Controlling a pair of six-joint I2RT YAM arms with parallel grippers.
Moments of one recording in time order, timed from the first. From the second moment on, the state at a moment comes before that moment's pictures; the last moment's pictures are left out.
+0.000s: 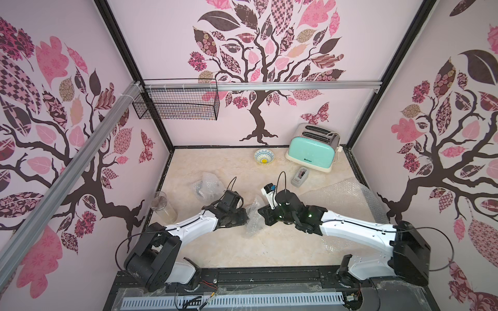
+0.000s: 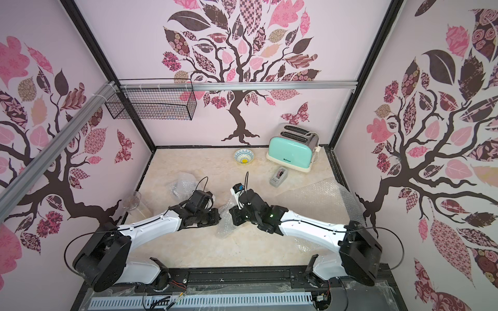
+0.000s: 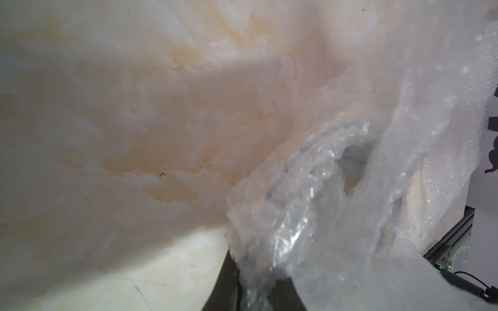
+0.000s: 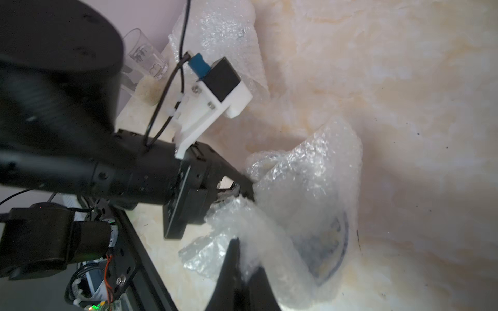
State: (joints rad) left arm -0.60 1.40 0.66 -0.28 0.24 -0.66; right arm 0.91 1.42 0.89 -0.09 -0.07 0.49
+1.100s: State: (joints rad) left arm -0.63 0.90 0.48 -0.39 0.11 -0.82; right arm 0.83 1.73 0.87 0.20 -0.14 0.48
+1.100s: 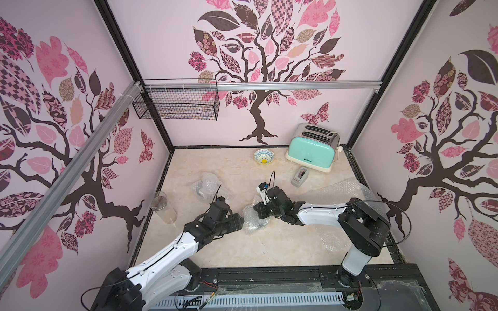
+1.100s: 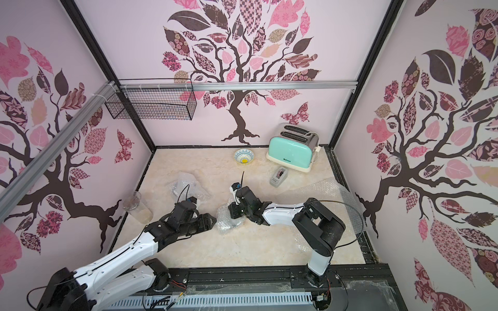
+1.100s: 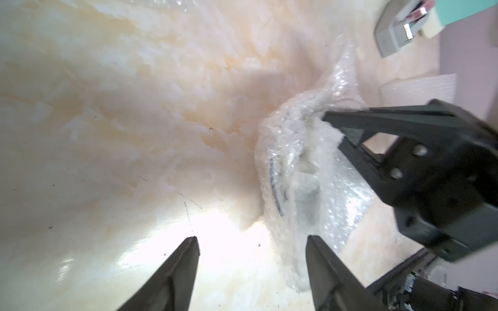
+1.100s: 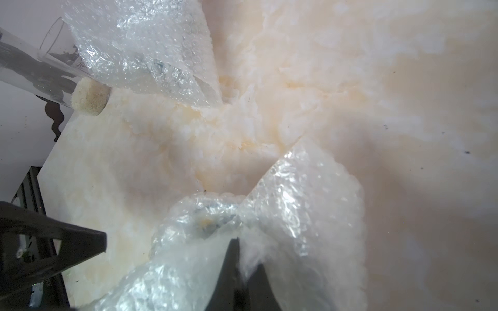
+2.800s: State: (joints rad) left arm -0.59 1.26 0.48 -0.04 0.25 -0.62; right arm 0.79 1.45 0.75 0.05 -0.07 0.27
